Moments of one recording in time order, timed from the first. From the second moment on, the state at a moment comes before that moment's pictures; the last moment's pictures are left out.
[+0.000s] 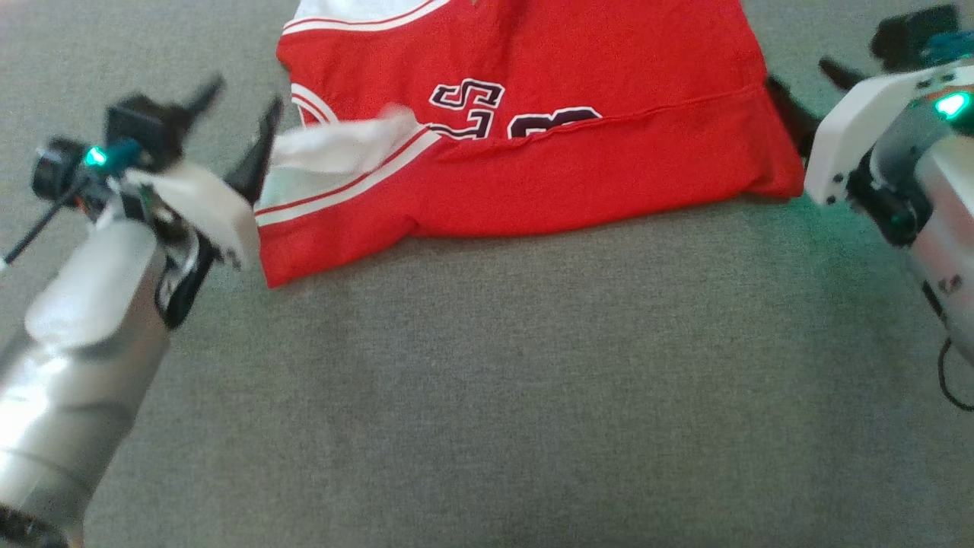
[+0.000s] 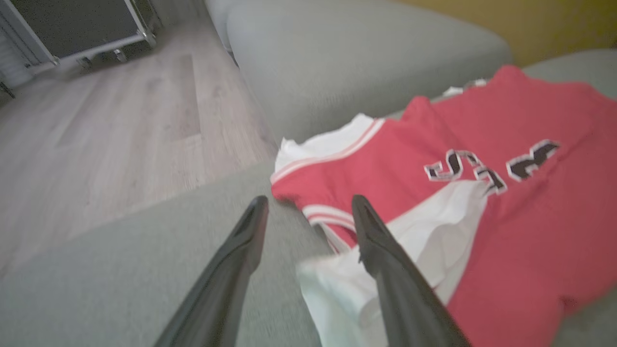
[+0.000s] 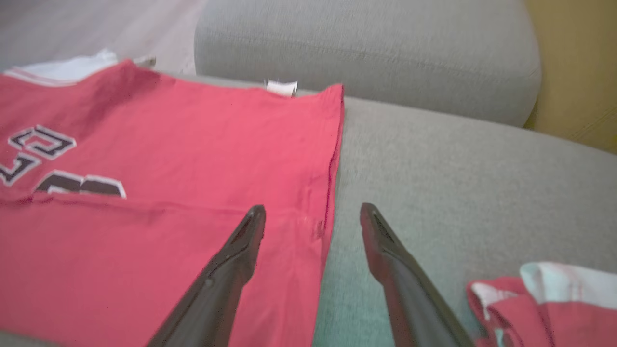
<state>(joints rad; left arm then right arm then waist) -0.88 0.43 -0.77 0.73 -0.62 -0.11 -0.04 -1.04 -0.44 0.91 0.98 0.84 0.13 0.12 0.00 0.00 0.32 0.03</state>
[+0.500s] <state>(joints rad) -0.78 0.32 -0.44 0.51 -0.56 -0.02 -0.26 -1.02 -0.41 0.70 1.00 0.75 0.13 -0.25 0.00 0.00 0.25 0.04</state>
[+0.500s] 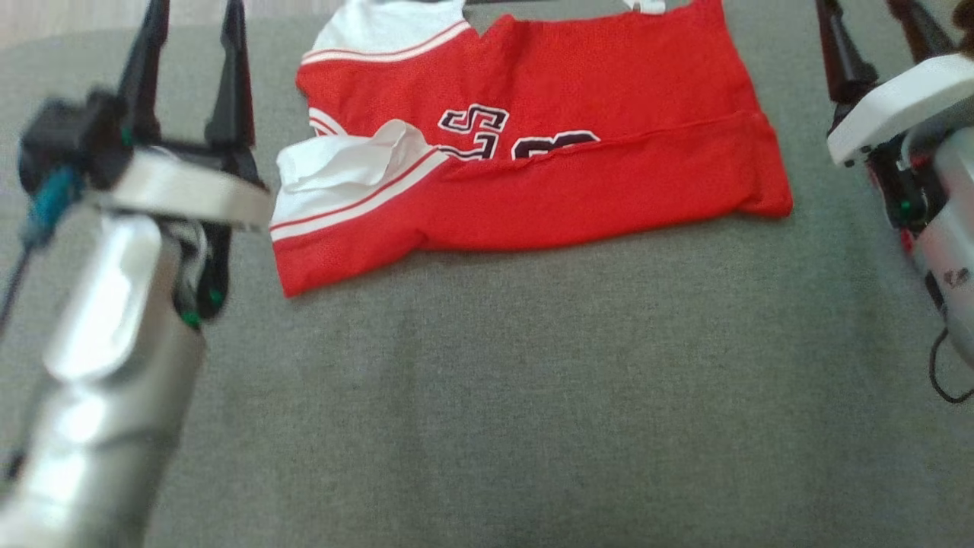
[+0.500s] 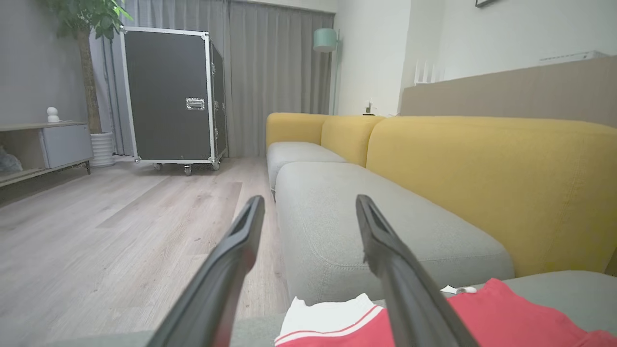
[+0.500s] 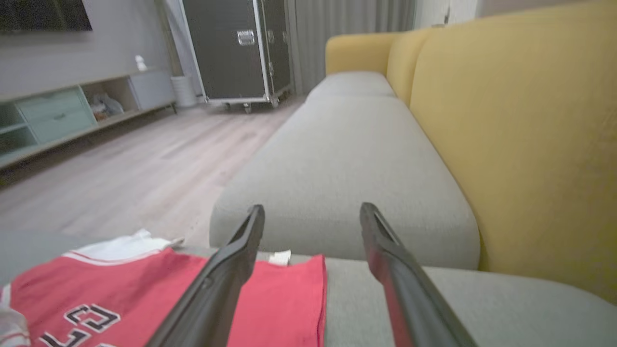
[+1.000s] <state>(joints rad) -0.30 0.09 -0.13 0.26 -0.36 -0.07 -0.26 -0.42 -0.14 0.09 0.54 0.23 0.13 -0.25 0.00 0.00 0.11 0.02</state>
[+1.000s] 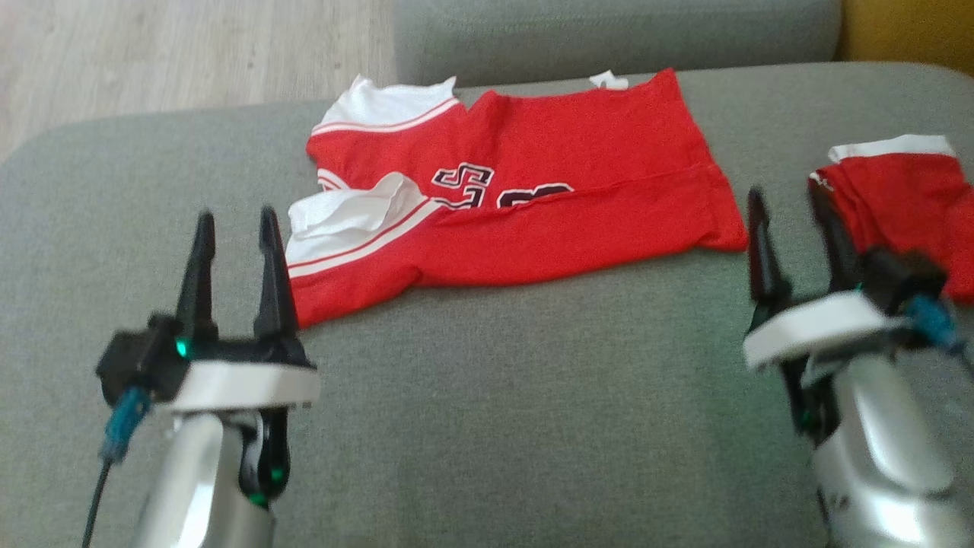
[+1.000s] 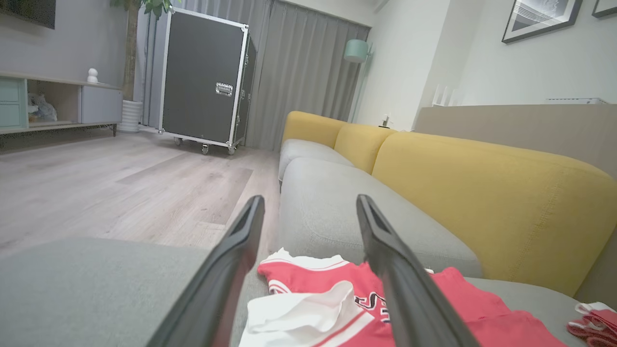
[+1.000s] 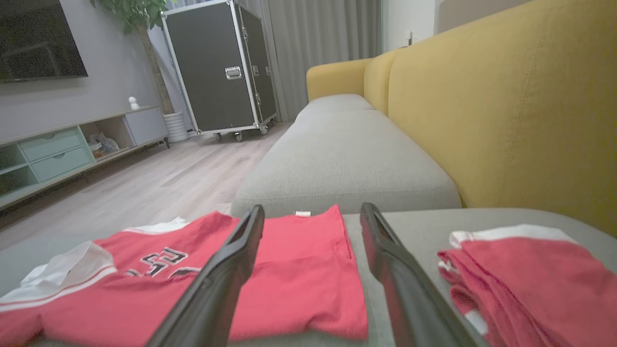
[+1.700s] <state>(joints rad) -0.32 0.05 0.00 0.60 -0.28 -0.05 -0.24 -0.31 -0.06 0.09 0.44 0.12 0.13 -0.25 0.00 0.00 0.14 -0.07</state>
